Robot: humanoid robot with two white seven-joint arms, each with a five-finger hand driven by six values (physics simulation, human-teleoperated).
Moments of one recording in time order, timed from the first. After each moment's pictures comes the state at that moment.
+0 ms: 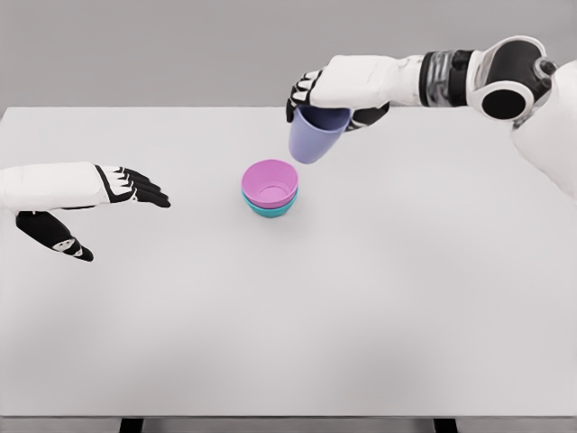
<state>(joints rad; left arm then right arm) -0.73 1.20 -0.82 -1.69 0.21 -0.61 -0.61 -1.09 -0.48 0.84 -1.25 0.45 -0.61 0.61</state>
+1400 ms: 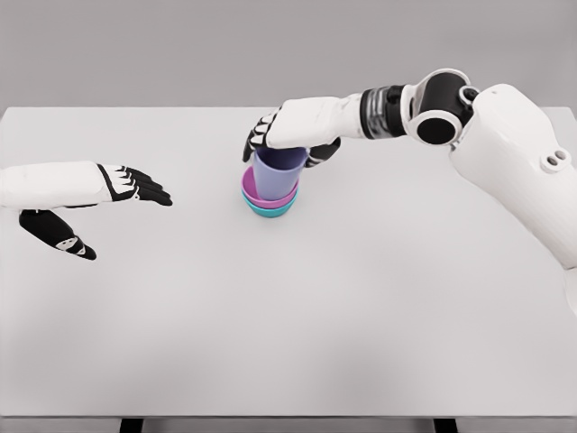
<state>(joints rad) -0.73 1.19 -0.82 -1.68 0.21 -0.61 -0.61 -1.08 -0.36 0.94 -1.17 0.47 -0.61 0.61</state>
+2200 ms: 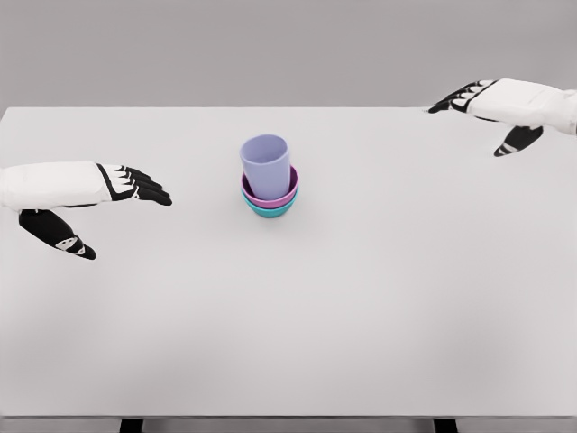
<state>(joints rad) -0.73 1.19 -0.82 -1.68 0.21 -0.61 -0.61 -0.84 -0.78 0.56 -1.16 0.47 -0.61 0.61</state>
